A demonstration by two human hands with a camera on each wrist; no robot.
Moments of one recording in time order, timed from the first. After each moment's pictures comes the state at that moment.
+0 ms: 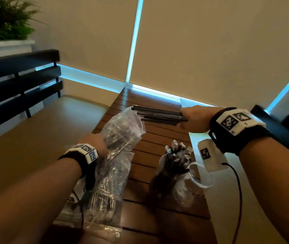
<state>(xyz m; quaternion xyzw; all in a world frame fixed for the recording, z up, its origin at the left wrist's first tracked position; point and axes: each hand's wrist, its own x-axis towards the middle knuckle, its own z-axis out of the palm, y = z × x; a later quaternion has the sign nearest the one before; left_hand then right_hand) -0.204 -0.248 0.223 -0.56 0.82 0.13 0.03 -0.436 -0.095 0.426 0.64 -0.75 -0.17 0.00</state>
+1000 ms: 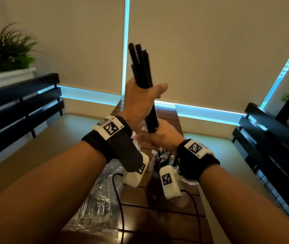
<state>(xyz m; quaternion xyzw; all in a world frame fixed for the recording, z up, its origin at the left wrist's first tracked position) -0.314 -0.110 0.435 -0.21 0.64 0.45 -0.59 -0.425 -0.069 0.365 0.58 -0.68 0.36 -0.27</state>
